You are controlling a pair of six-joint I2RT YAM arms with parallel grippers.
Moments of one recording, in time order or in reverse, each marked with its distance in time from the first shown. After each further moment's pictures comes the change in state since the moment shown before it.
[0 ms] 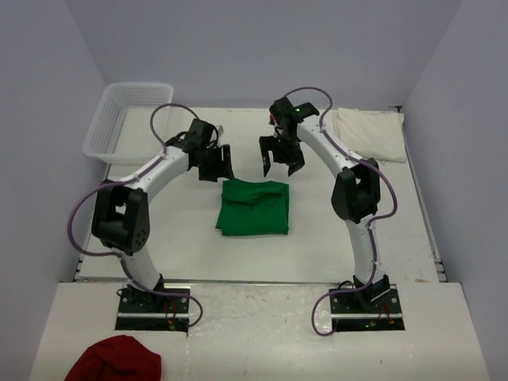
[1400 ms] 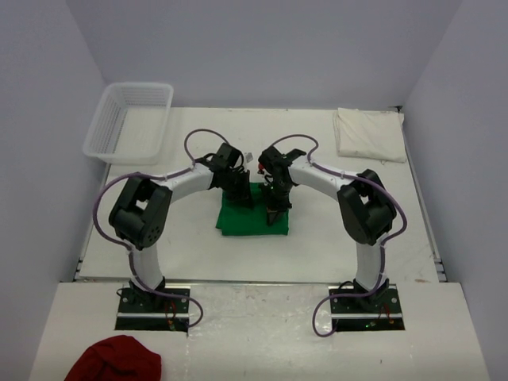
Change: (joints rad) left arm -0.177 0.038 -0.147 0.223 0.194 -0.107; right arm 0.177 -0.281 -0.660 0.320 -0.158 0.091
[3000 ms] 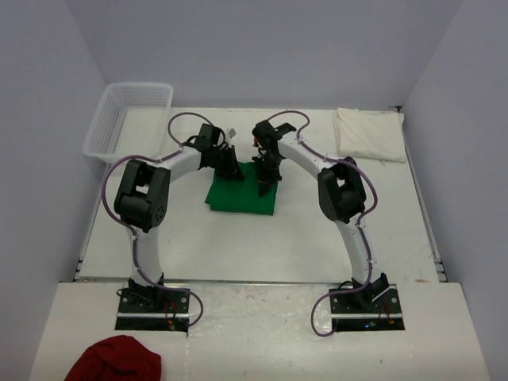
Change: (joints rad) left arm 0.193 0.176 0.187 0.097 0.071 0.051; right arm -0.085 0.367 0.607 -0.175 0.056 -0.008
